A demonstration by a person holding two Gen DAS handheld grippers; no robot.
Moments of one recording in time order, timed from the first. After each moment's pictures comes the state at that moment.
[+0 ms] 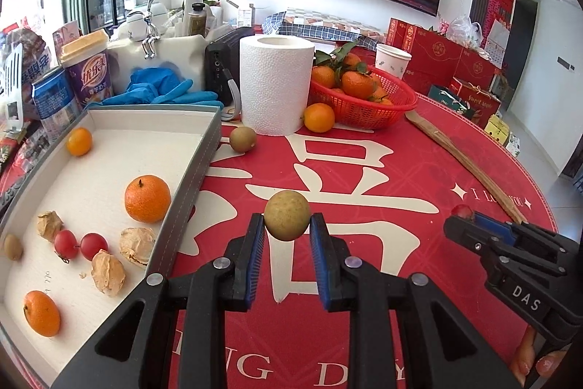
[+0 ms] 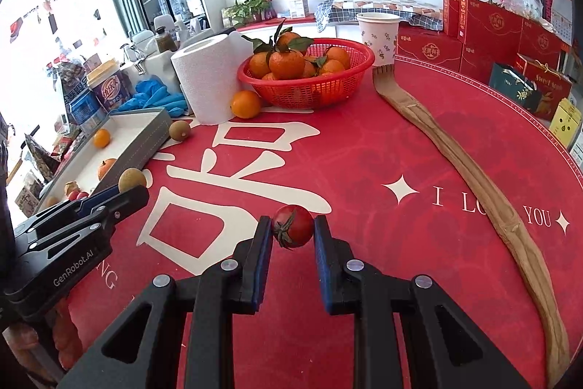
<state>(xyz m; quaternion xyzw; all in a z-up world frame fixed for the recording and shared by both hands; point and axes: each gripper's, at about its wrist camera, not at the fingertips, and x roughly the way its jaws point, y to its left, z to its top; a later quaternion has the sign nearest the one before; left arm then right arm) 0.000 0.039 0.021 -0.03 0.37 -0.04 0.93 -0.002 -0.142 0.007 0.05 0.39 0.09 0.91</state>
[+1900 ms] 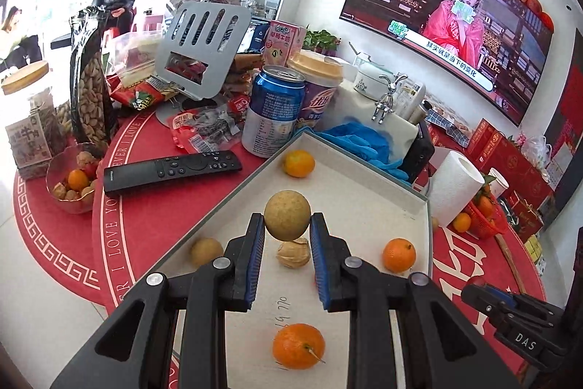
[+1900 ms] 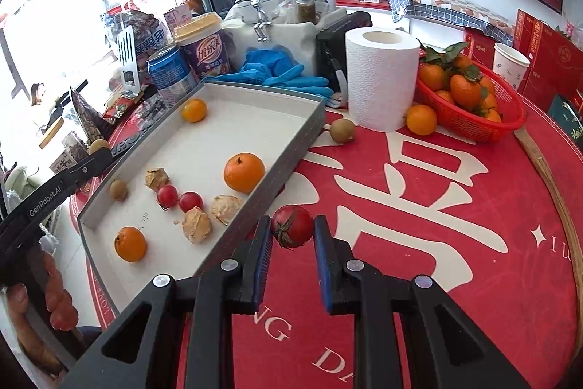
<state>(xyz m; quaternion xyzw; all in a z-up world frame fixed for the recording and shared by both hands) -0.059 0.253 0.052 -0.18 0.30 0.12 0.93 0.015 0.018 0.033 0.00 0.43 0.19 0.88</state>
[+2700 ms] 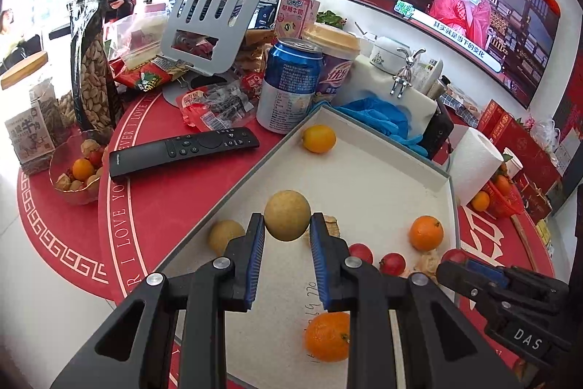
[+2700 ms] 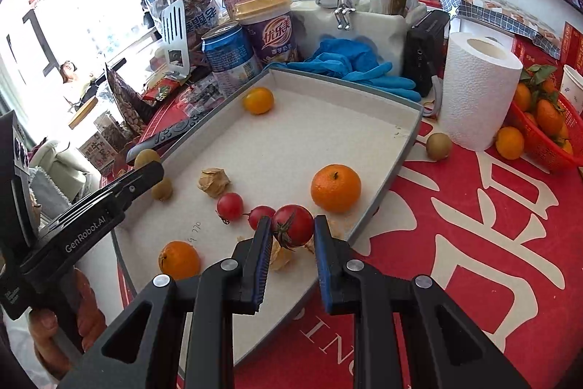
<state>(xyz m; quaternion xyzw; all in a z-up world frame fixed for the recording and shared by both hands) -0.054 0.260 0.032 -0.17 0.34 0.13 0.92 0.027 0.081 0.024 -0.01 0.44 0.27 0.85</state>
